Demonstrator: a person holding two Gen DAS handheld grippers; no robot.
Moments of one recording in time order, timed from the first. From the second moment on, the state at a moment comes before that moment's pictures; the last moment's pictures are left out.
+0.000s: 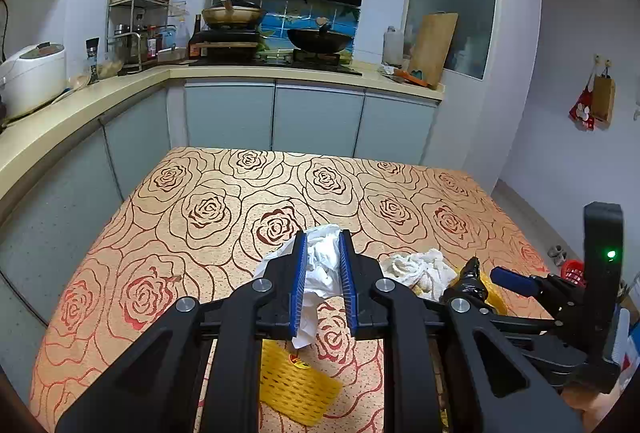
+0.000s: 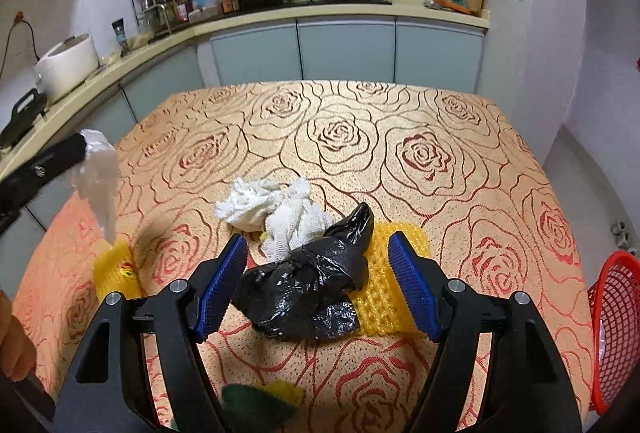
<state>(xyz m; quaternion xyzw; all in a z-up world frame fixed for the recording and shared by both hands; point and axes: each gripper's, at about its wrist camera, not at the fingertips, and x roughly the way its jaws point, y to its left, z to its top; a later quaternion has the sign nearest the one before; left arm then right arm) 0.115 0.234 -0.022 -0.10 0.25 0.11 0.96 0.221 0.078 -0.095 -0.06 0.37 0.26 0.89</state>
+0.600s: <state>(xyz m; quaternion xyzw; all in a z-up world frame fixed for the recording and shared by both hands) 0.105 0.239 -0.011 -0.10 0.24 0.12 0.96 0.207 0.070 -0.090 -0.06 0.37 0.27 0.89</state>
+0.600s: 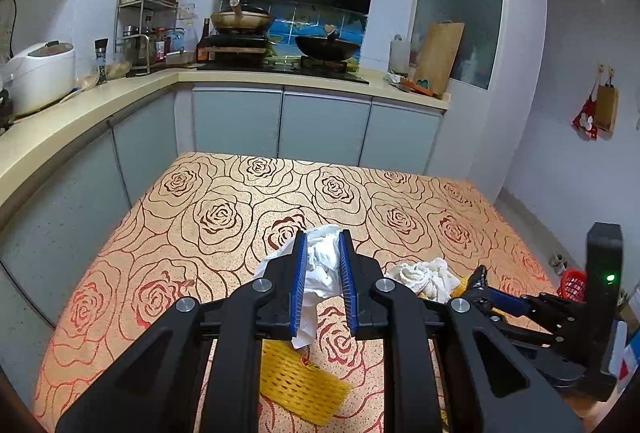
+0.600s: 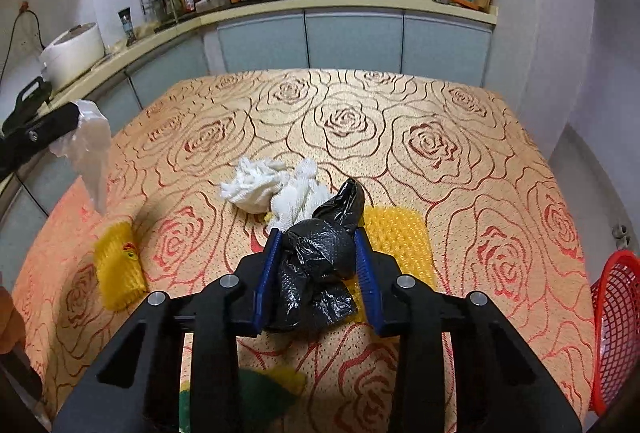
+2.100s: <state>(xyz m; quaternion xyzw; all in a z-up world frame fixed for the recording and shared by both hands) 0.107 0.138 0.057 -0.03 0.17 0.07 0.98 0.161 -0.065 0.035 0.02 0.22 0.22 0.95</state>
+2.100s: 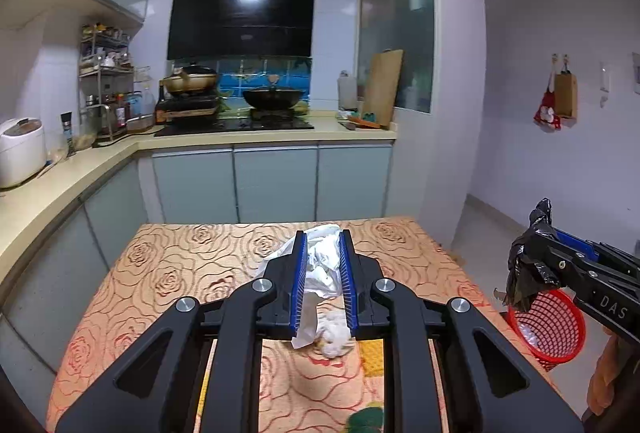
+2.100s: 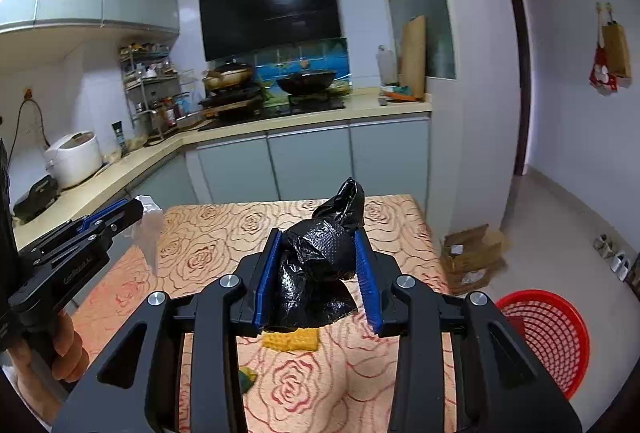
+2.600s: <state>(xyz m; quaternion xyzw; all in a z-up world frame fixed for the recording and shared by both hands) 0.125 0.072 0.049 -0.02 0.18 0.00 0.98 0.161 -0.129 0.024 0.04 0.23 0.15 0.96</state>
